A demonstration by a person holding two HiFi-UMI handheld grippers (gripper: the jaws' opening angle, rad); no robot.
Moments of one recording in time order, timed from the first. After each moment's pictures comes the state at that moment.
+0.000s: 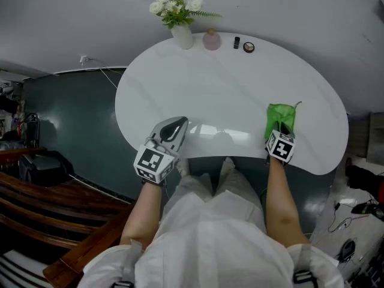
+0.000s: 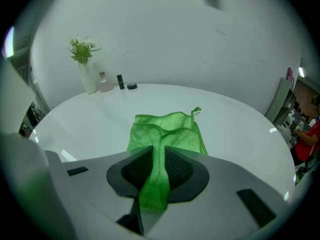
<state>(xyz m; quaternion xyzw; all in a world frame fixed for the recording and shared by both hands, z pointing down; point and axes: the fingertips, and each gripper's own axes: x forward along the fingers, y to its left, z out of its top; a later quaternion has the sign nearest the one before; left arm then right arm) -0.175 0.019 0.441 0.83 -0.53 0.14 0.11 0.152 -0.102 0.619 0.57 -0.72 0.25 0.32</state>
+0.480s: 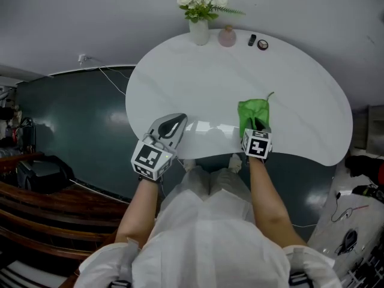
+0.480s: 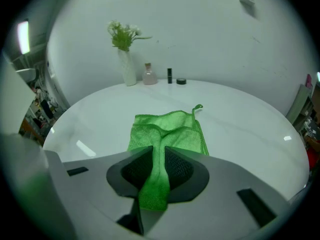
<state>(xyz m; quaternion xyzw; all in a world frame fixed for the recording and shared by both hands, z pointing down) -0.262 0.043 0.441 0.85 -0.50 0.14 0.11 -0.038 -0.036 0.621 0.49 -0.76 0.25 0.34</state>
